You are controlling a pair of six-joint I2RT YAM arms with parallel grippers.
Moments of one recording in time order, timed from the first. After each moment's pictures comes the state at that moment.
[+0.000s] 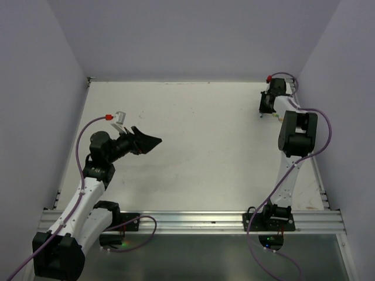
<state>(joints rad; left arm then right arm) -0.13 0.82 0.48 0.17 0.67 -0.70 -0.12 2.24 1.71 -0.38 0.01 0.07</state>
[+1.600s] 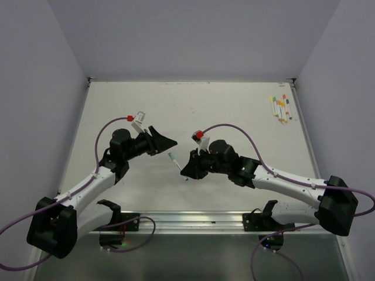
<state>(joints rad) -0.36 1.07 0.48 0.36 0.57 -0.91 0.97 1.19 0.73 -0.03 -0.21 0.57</state>
